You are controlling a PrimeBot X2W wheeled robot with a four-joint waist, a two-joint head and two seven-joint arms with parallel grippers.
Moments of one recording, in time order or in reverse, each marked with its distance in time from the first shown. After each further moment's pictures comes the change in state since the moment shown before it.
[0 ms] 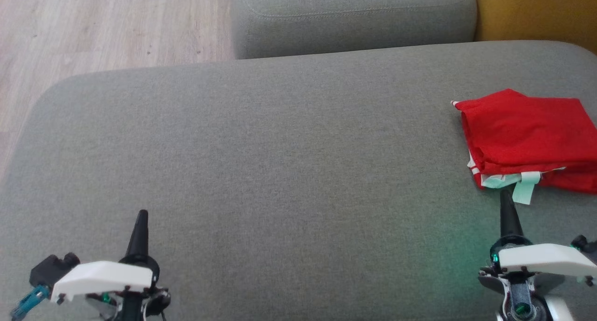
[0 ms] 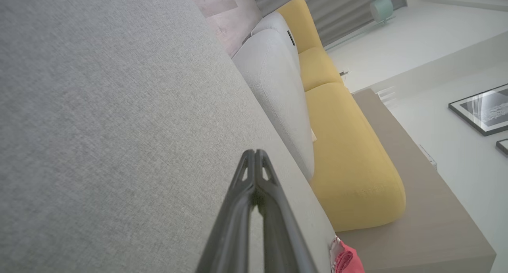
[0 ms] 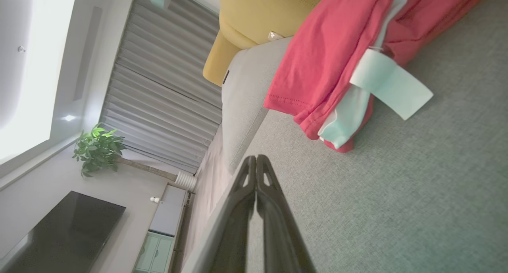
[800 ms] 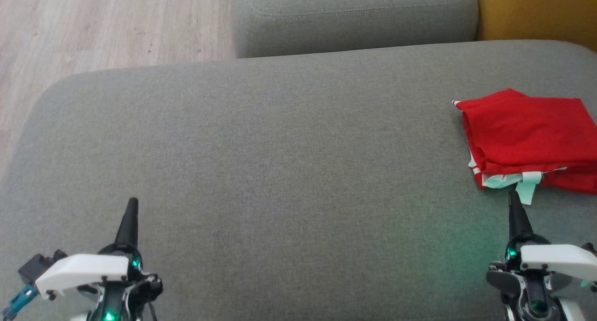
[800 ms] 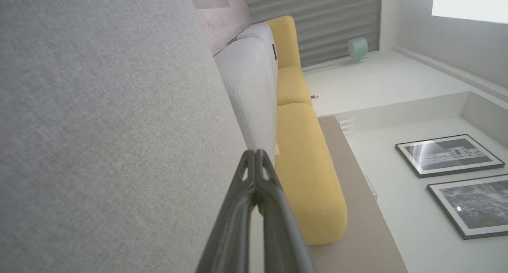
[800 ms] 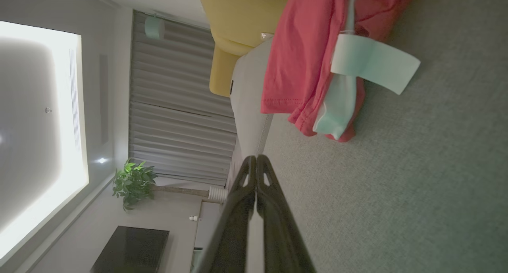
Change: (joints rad) left arm -0.035 -0.001 0.047 0.002 -0.249 -0.028 0.064; right arm -0.001 0.000 -0.038 -0.008 0.259 0.000 0.064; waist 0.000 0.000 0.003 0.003
